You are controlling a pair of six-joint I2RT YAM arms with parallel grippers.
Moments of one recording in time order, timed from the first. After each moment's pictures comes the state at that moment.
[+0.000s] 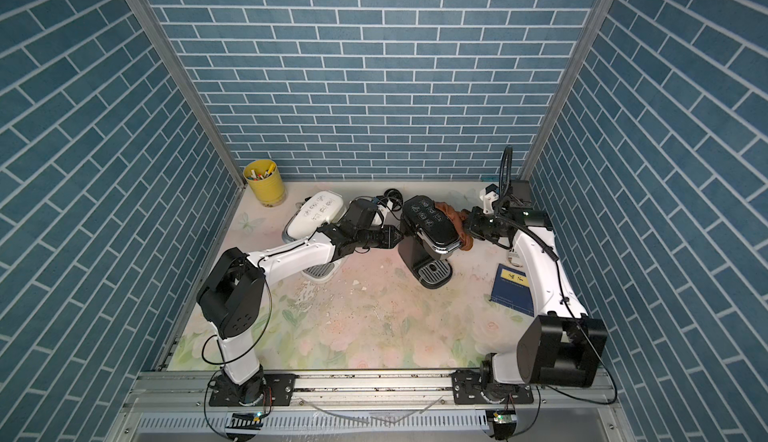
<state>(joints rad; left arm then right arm) -0.71 1.88 1.36 -0.12 0.26 -0.54 0.01 1.38 1.28 -0.85 -0.57 0.34</state>
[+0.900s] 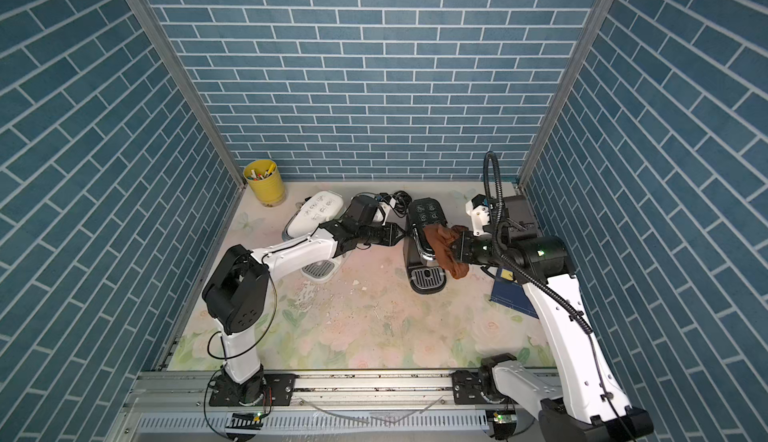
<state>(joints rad) -0.70 1.91 1.40 -0.13 0.29 -0.48 0.33 1.08 1.43 -1.21 -0.33 0.33</state>
